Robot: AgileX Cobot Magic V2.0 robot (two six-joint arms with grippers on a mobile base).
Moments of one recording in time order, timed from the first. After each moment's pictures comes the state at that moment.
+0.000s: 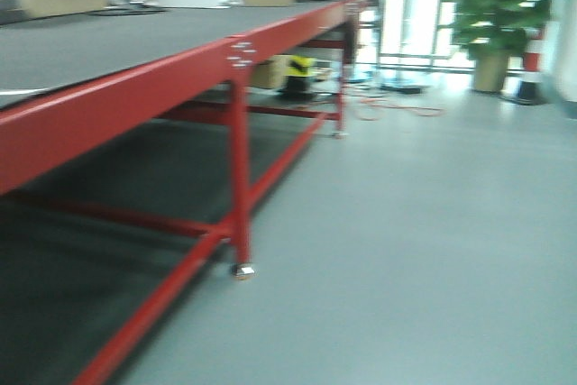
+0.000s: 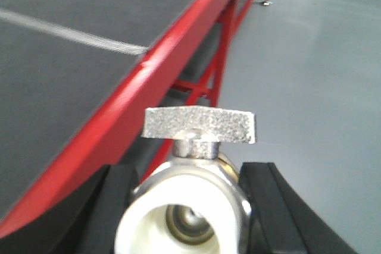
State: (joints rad) left arm -0.25 0.72 -0.70 0.42 0.48 -0.47; right arm 0.06 0.85 -0.75 0.10 0.55 -0.02
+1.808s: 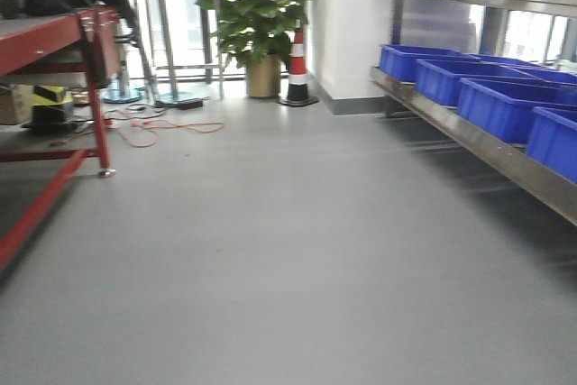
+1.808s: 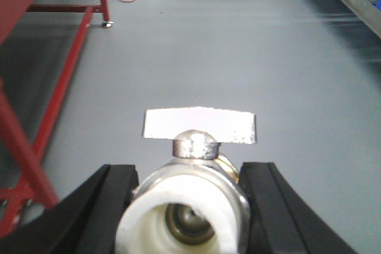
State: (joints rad) left arm -0.25 0.72 -0.70 0.42 0.49 -0.47; right arm 0.06 0.85 -0.75 0.10 0.55 -0.02
